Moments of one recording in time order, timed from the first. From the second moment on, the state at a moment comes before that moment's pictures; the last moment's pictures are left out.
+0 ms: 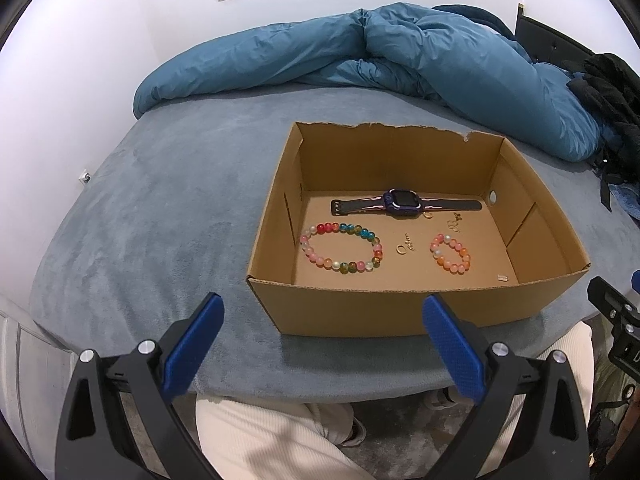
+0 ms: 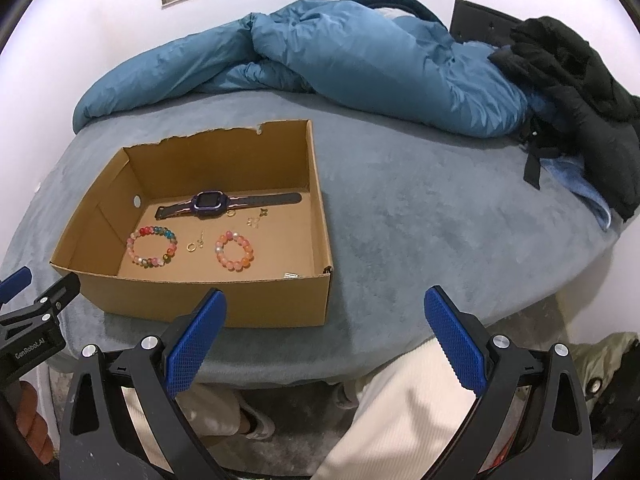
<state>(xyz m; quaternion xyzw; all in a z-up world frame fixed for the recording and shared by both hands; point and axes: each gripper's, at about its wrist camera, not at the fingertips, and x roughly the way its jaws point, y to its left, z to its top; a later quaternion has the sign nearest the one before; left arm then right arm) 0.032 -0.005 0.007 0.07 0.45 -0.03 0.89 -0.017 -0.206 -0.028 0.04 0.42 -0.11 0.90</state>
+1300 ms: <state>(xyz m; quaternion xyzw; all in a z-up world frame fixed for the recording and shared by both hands) 0.033 0.017 0.003 0.06 0.45 0.00 0.89 -0.019 -0.209 -0.027 0.05 0.41 -0.14 0.90</state>
